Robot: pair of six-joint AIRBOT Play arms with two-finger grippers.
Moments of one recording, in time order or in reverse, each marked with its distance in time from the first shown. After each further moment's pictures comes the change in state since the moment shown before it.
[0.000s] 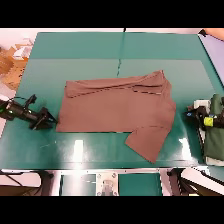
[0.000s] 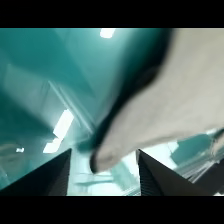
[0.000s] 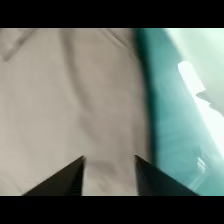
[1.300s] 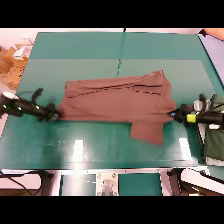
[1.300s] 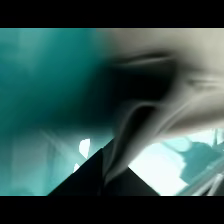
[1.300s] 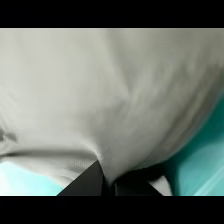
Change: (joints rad) left arm -0.107 0.055 0.055 -0.143 0.090 0.166; right arm 0.227 -0.059 0.028 0.138 -0.027 -0.034
